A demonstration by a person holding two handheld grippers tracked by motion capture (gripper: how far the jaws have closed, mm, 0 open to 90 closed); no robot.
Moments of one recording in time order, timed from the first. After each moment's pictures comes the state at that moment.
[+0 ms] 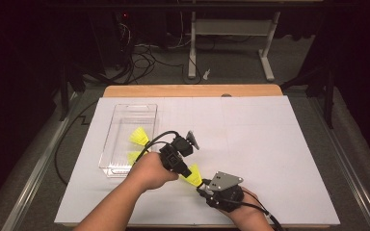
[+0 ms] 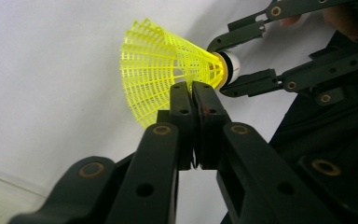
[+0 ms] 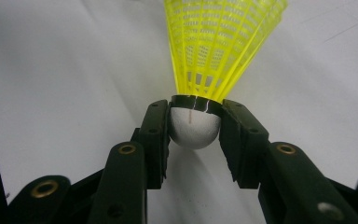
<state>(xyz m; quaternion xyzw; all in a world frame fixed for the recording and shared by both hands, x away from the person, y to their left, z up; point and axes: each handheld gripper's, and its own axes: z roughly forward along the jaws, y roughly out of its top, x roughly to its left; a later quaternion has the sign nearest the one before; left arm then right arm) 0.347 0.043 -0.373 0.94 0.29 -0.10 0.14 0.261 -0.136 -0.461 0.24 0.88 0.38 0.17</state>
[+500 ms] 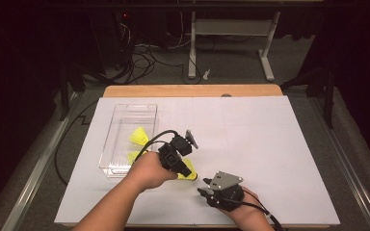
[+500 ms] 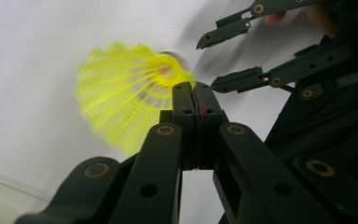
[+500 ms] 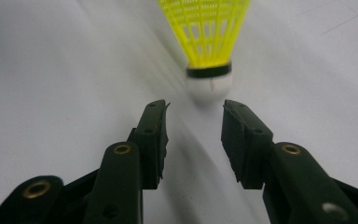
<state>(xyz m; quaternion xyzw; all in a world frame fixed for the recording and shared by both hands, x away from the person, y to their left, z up) 0.346 0.047 -0.369 0.94 0.28 -0.11 0.16 0.264 -0.138 -0.466 0.24 0.88 0.37 0.17</state>
